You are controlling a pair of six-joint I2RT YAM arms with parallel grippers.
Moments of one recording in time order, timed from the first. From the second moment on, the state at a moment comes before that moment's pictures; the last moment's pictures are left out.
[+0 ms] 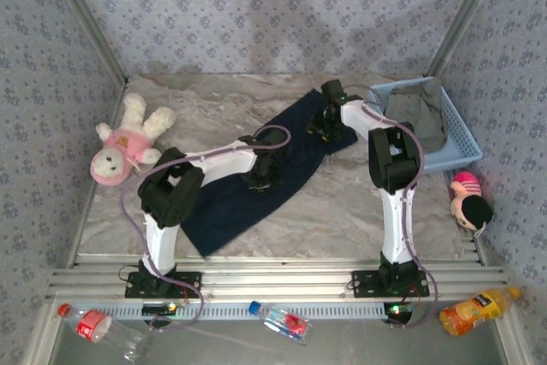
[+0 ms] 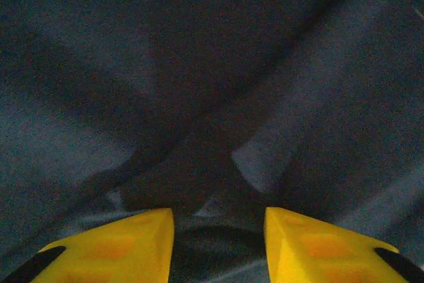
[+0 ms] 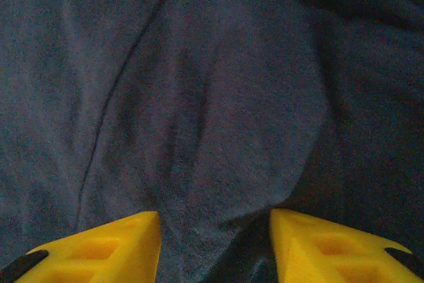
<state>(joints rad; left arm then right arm) -0.81 1.99 1.40 -0.75 0.05 -0.94 0.27 2.26 1.78 -0.65 -0.18 0.64</state>
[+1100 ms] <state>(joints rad) -0.58 1.76 1.07 -0.86 0.02 -0.56 0.41 2.08 1.48 -0.58 -0.26 0.74</state>
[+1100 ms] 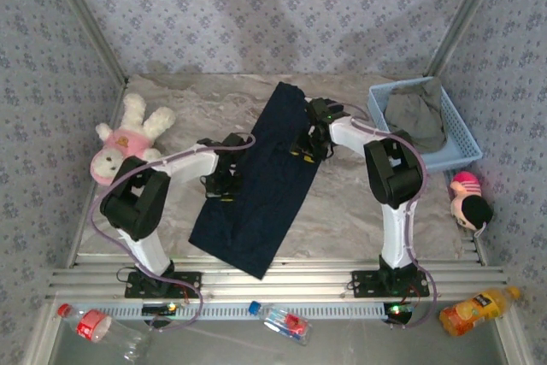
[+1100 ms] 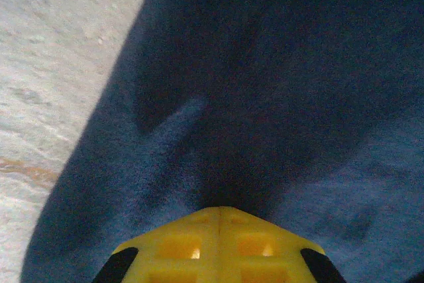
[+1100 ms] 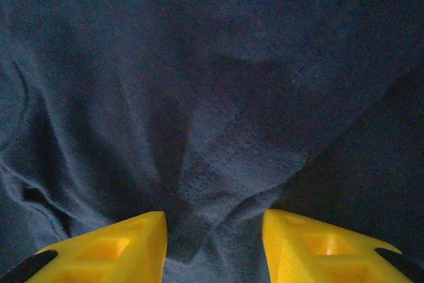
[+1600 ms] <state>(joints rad) -0.79 1.87 1.21 -0.69 0.08 -0.87 0.33 2.45 2.06 -0.60 -0.36 0.69</state>
